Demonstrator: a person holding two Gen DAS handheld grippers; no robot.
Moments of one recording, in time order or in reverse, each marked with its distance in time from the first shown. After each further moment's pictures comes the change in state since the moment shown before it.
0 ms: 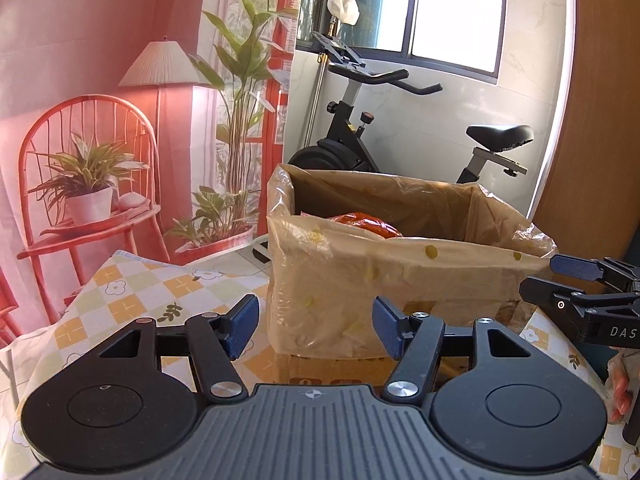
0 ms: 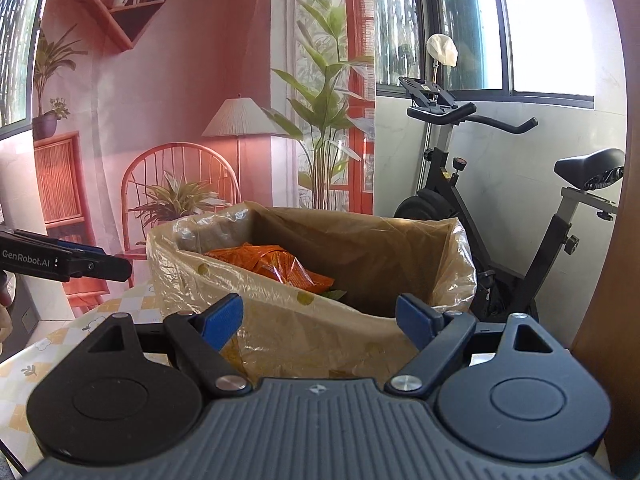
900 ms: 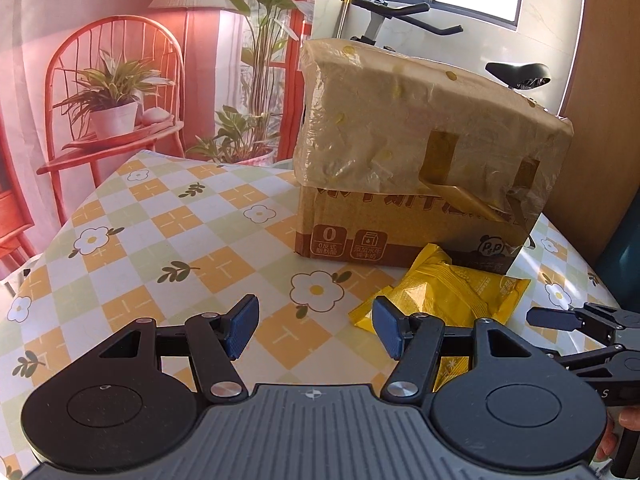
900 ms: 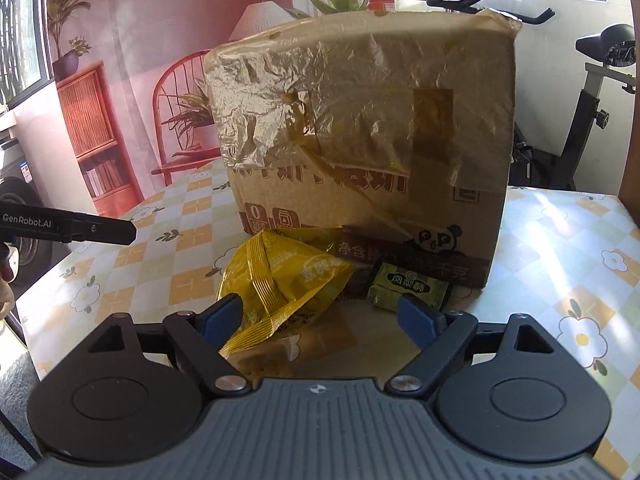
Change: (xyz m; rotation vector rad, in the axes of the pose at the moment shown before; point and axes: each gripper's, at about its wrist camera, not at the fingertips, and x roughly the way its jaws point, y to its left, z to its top) left arm -0.018 0.012 -0.109 -0.034 0.148 0.038; right arm -0.011 0.039 -0.139 0.090 0.263 0.107
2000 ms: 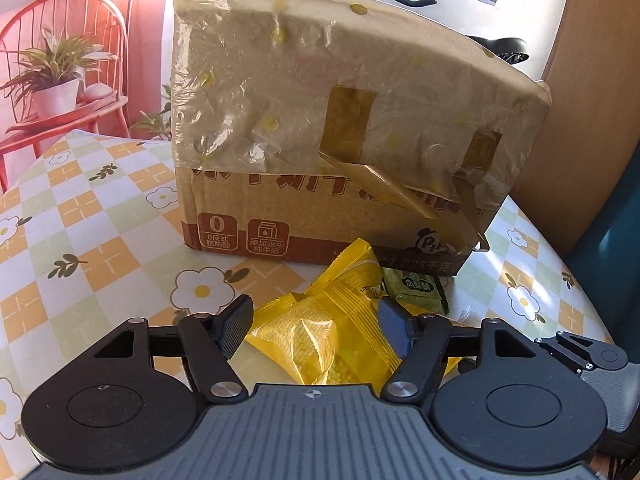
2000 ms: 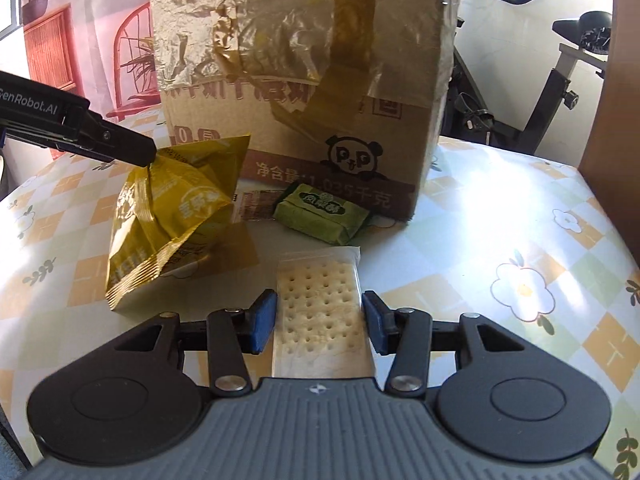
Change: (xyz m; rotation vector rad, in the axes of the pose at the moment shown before) left arm 0.065 -0.074 0.012 -0.038 0.081 -0.093; right arm 0.008 -0.048 -0.034 -0.063 0.072 -0.201
